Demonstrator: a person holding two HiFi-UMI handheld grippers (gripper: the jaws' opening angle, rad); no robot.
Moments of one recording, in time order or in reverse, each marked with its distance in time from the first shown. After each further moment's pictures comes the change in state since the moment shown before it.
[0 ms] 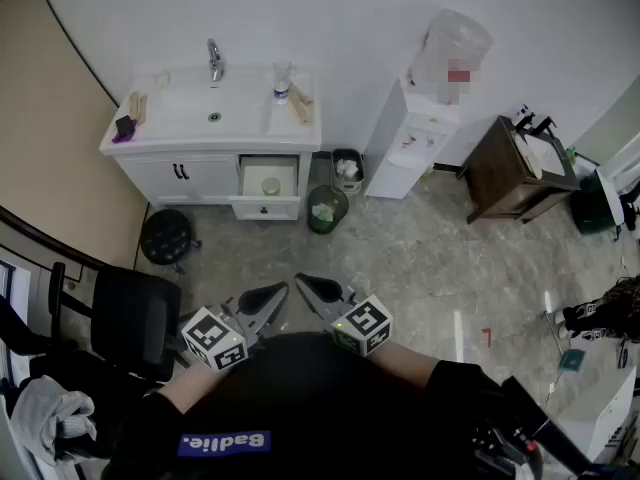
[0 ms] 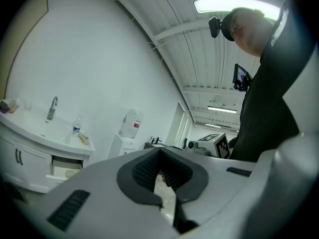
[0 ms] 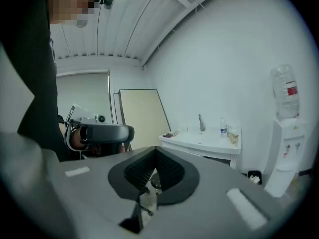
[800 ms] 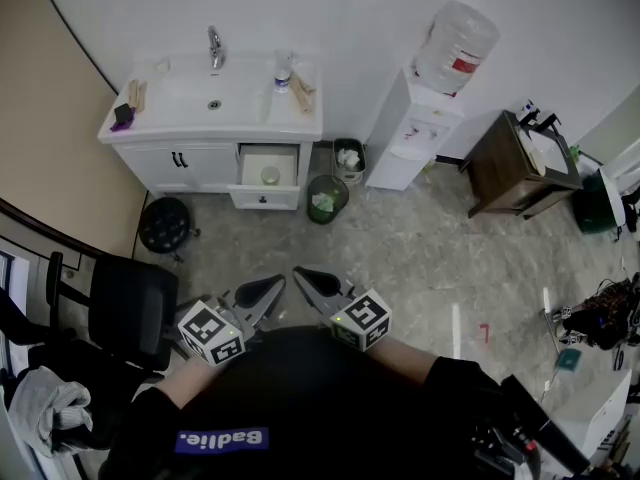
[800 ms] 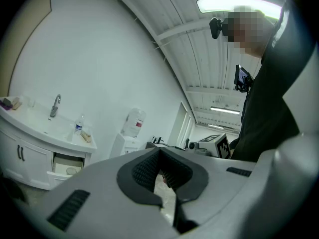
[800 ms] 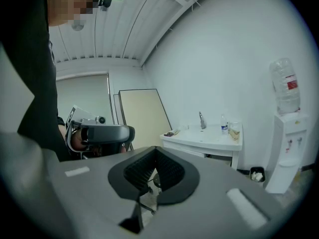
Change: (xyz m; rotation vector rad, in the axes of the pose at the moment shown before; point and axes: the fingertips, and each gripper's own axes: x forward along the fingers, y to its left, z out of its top) left arm 0.008 0.005 0.000 -0.020 0.007 0.033; right arm -0.001 -0.009 -0.005 0.026 0.004 0.021
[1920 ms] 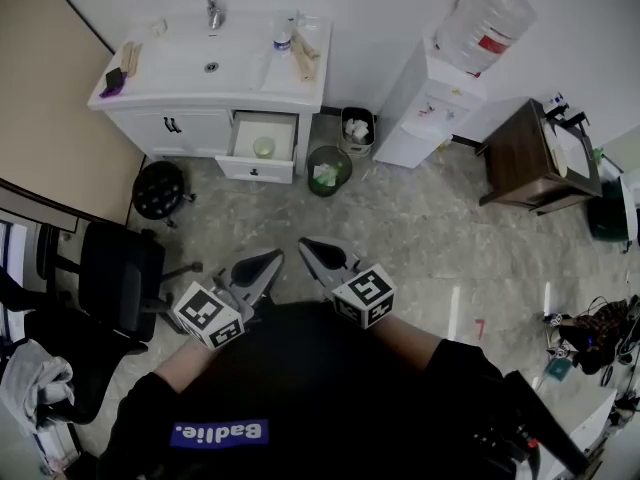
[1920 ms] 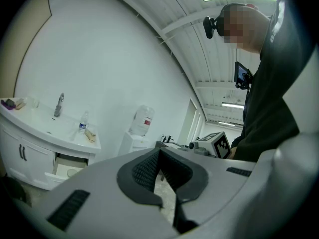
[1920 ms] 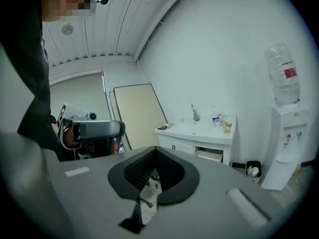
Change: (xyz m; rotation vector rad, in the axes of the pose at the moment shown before) left arm 0.098 0.035 -0.018 0.006 0.004 0.117; right arm -0.010 -0.119 -0.021 0.055 0.071 0.018
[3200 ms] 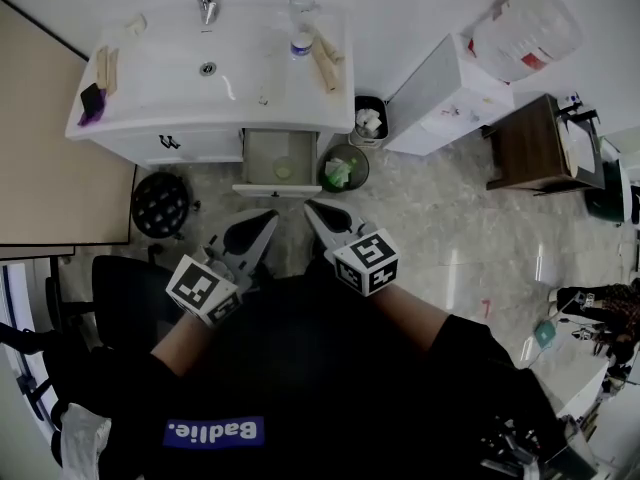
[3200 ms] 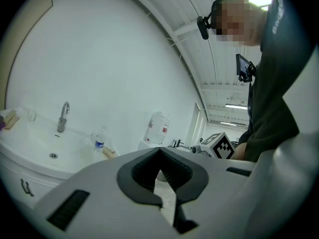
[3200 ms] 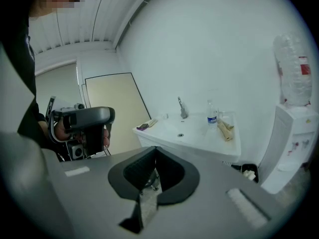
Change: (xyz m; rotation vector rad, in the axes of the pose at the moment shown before) left arm 0.047 0.270 0.108 0.030 0.004 -0.011; right arm 0.235 -0.137 0.079 0.068 0.106 -0.166
